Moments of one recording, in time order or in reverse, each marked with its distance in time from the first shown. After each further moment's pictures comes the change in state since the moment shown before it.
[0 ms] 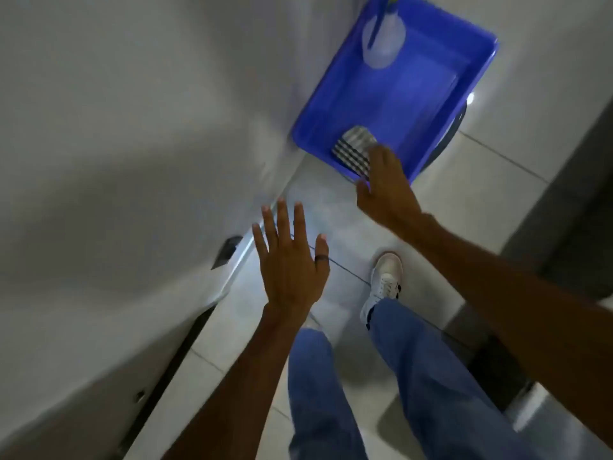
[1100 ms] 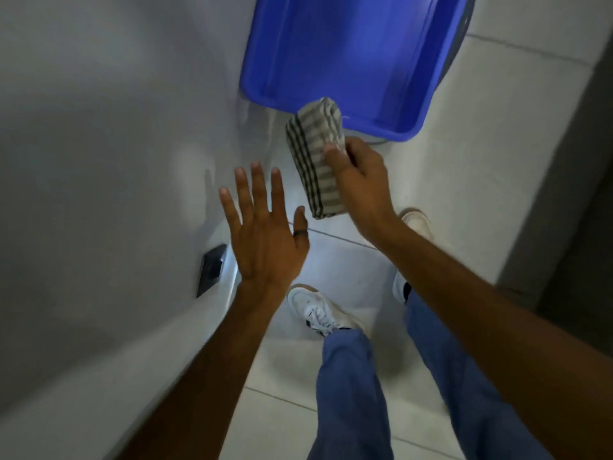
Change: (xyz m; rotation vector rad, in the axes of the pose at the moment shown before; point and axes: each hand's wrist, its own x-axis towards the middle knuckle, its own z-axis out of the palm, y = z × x) left_hand 0.076 -0.067 0.110 0.336 0.045 0.261; right_hand -0.013 0.005 0.121 0.876 0.274 0.436
